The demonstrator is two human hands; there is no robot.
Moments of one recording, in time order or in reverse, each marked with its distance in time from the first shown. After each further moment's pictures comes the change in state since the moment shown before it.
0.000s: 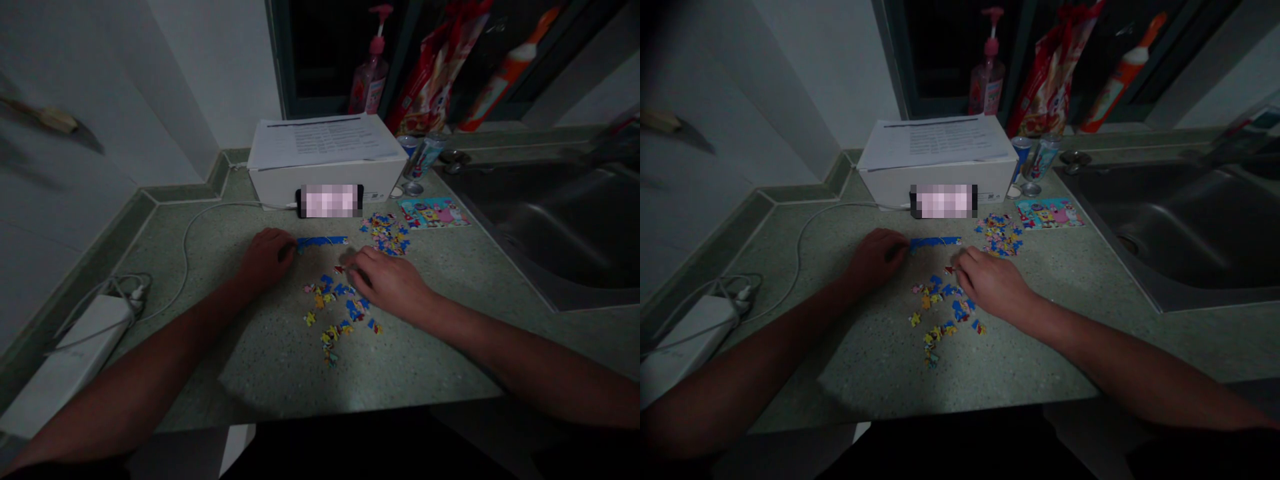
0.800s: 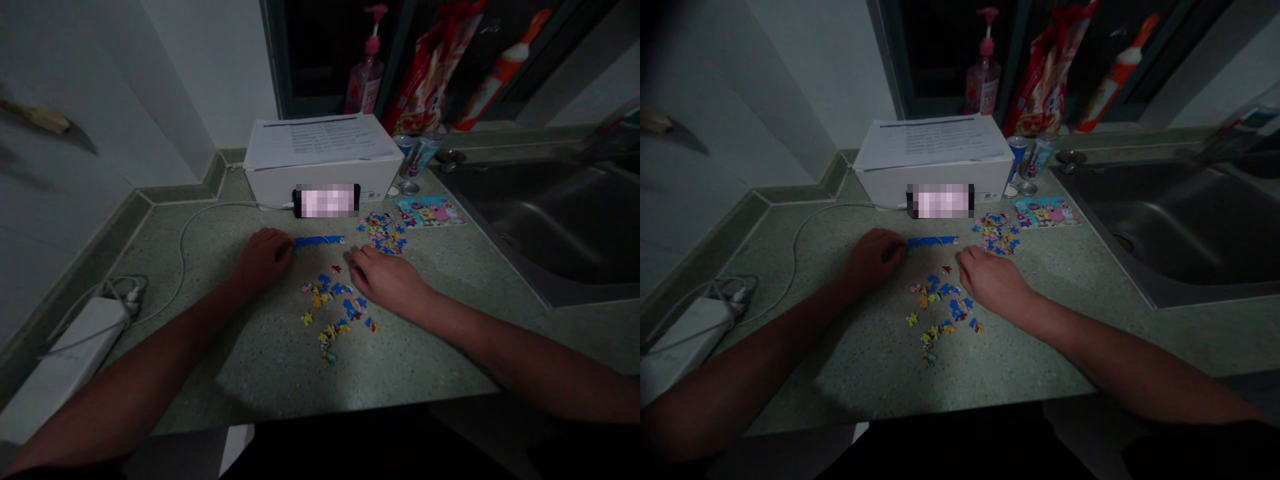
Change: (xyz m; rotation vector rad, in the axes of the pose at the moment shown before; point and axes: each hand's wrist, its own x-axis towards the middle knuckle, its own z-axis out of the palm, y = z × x) left_hand 0.002 0.004 -0.004 0.003 -0.005 0.003; right_hand 0.002 0.001 0.001 -0.169 -0.105 0.099
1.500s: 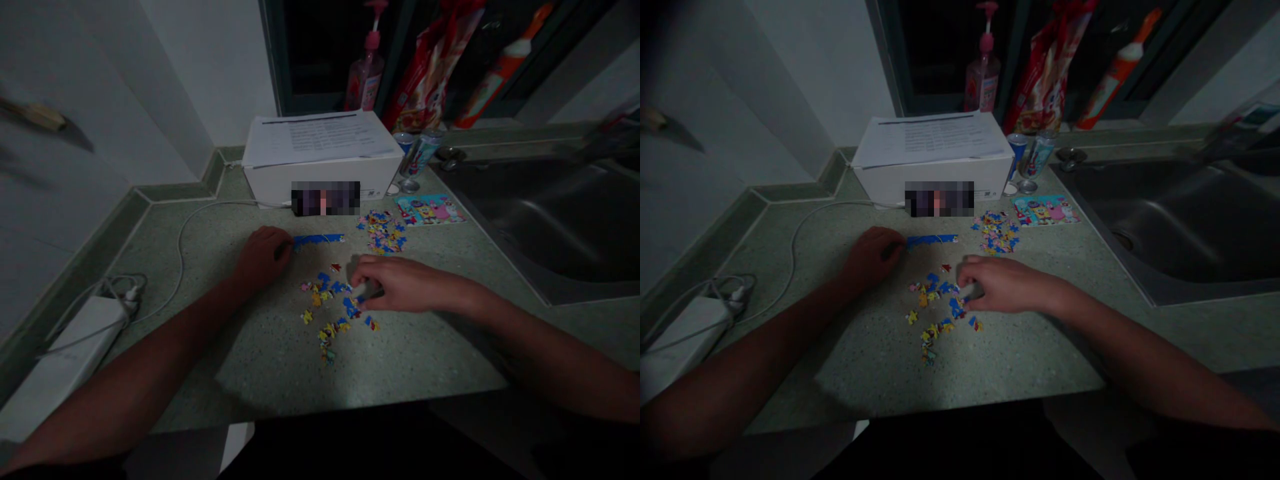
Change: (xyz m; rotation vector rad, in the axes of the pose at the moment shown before) left_hand -0.001 -0.002 0.002 -0.015 0.002 0.006; right_hand -0.002 0.023 -0.031 0.410 -0.369 -0.206
